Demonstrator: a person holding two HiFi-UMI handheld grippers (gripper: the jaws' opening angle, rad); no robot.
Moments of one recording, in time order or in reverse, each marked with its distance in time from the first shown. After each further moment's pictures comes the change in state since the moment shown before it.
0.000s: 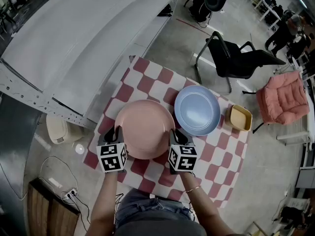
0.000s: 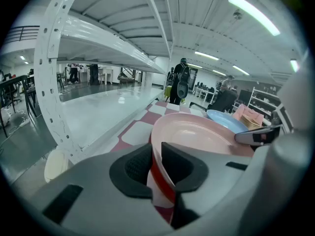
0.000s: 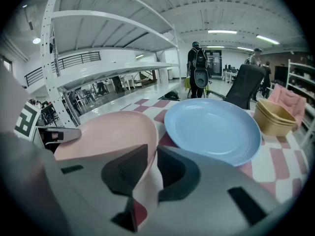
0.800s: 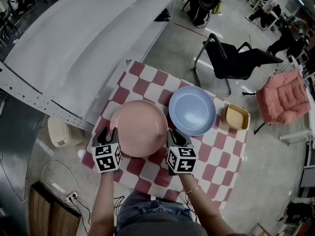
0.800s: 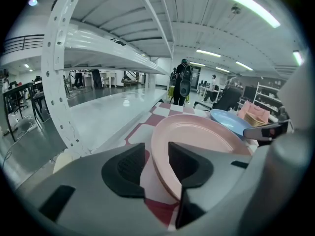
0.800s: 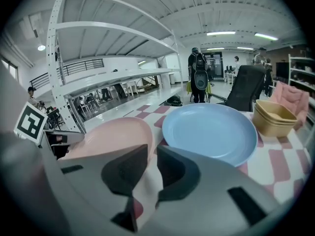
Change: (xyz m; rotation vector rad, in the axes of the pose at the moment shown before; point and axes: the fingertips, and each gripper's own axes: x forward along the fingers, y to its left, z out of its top) left arm -0.015 0.006 0.005 0.027 -0.016 0.071; right arm -0.019 -0.006 0.008 0.017 -0.068 0.051
